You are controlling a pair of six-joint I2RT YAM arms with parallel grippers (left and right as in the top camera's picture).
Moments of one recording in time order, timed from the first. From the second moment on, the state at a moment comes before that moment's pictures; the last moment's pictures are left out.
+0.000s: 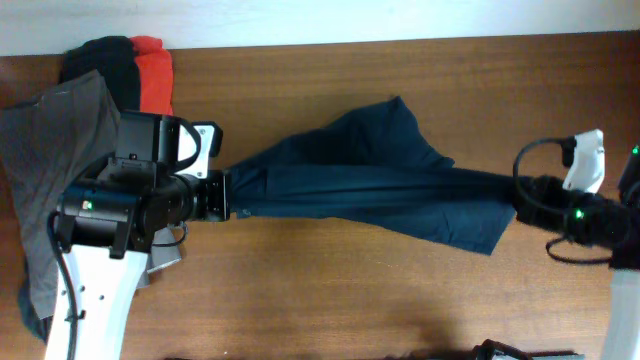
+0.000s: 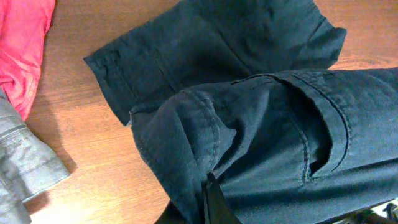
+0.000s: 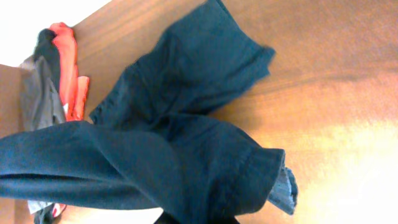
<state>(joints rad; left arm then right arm) -0.16 1.29 1.48 -1.27 0.22 -0.13 -0.41 1.14 1.38 -1.30 -0.58 0.03</state>
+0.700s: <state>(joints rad) -0.15 1.72 1.45 -0.96 -0.07 -0.33 -0.14 1.76 1.38 -0.73 -0.55 0.05</state>
